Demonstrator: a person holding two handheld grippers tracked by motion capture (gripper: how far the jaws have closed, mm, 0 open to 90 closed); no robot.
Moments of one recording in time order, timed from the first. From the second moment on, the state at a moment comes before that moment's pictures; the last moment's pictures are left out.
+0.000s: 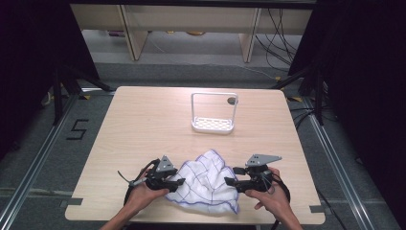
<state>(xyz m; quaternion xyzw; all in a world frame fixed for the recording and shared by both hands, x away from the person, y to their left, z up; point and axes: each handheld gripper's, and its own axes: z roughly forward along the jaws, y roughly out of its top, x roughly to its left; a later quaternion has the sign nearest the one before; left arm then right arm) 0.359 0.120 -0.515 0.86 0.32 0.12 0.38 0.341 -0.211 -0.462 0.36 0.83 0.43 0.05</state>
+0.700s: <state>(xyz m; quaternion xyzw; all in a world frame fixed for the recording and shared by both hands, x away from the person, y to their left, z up) 0.429 0.108 -0.502 0.86 0.29 0.17 0.39 0.375 -0.194 -0.464 0.37 0.84 0.39 0.09</state>
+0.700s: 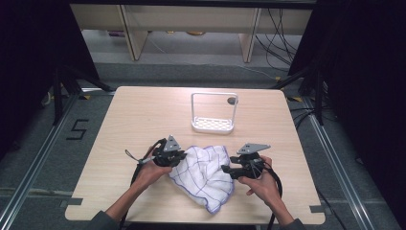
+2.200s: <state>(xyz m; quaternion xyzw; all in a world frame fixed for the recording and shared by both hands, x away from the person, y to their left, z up) 0.303 0.071 -0.498 0.89 0.23 0.03 0.39 0.361 -0.206 -0.472 0.37 0.84 0.38 0.07</state>
